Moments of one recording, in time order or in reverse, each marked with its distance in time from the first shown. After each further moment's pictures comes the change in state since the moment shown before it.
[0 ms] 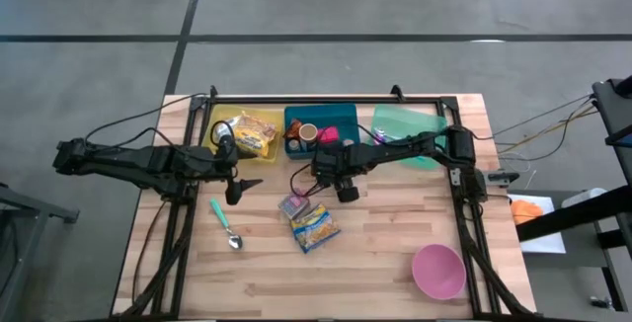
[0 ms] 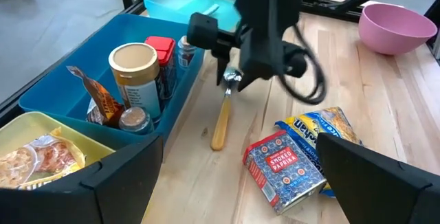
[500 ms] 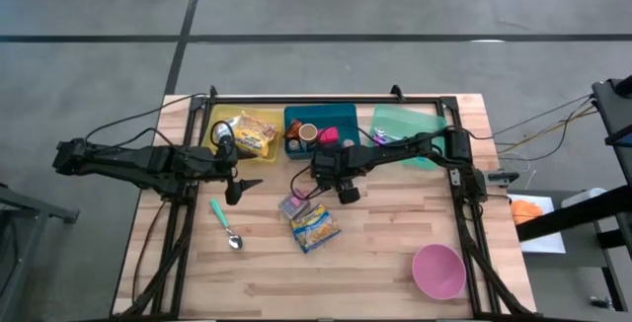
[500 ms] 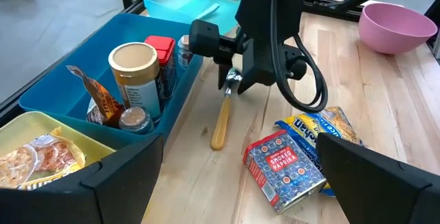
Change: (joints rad) left arm -0.001 0.000 0.000 -0.002 0.000 0.000; right arm -0.001 0.042 0.003 -0.002 0.000 -0.048
